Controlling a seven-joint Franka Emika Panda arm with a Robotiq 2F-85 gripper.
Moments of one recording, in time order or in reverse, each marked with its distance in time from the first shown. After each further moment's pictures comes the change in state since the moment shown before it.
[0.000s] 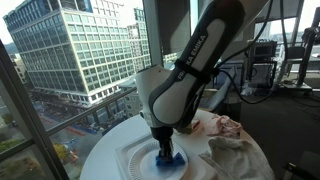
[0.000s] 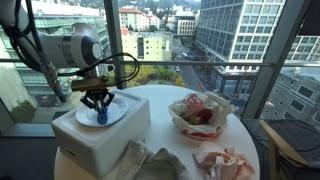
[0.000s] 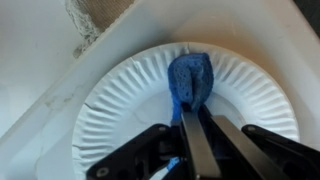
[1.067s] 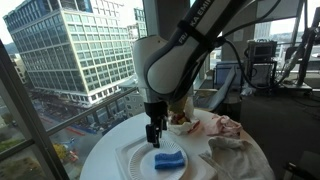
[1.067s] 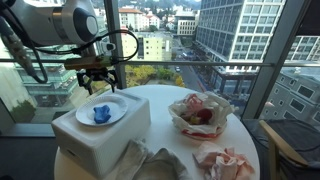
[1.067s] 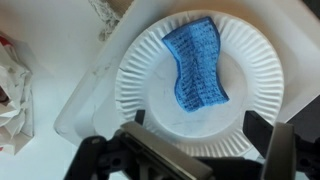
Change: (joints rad) arm -0.001 -0.148 -0.001 0.003 0.033 -0.028 0.124
